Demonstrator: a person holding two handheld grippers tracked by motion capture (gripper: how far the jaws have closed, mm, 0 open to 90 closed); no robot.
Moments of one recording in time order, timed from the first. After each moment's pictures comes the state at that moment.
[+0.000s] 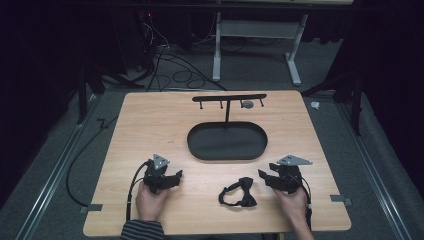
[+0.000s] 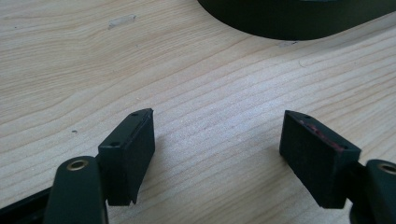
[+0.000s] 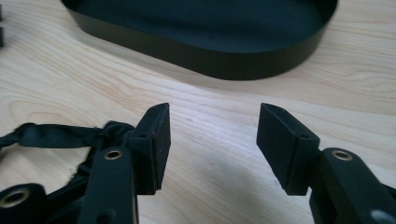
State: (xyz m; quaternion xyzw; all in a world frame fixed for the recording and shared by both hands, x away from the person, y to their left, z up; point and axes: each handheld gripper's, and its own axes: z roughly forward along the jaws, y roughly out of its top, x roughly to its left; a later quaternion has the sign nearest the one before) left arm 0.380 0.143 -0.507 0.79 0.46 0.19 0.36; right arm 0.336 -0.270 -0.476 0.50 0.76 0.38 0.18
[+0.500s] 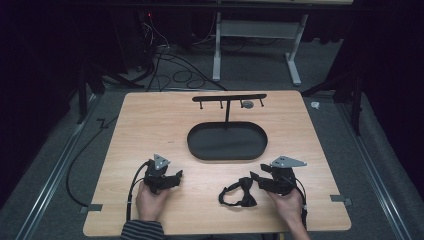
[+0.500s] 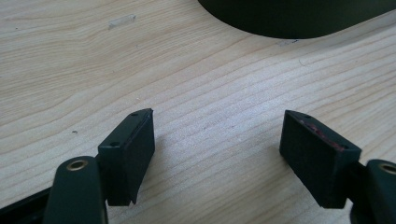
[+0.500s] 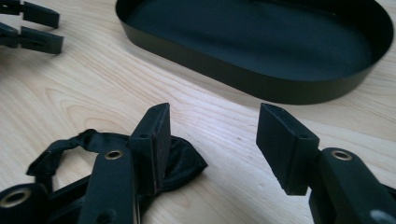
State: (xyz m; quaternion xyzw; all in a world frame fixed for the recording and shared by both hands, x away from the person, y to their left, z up) left arm 0.379 0.142 -0.507 0.79 0.46 0.19 0.36; right arm 0.329 -0.247 -0.464 0.46 0.77 0.41 0.17
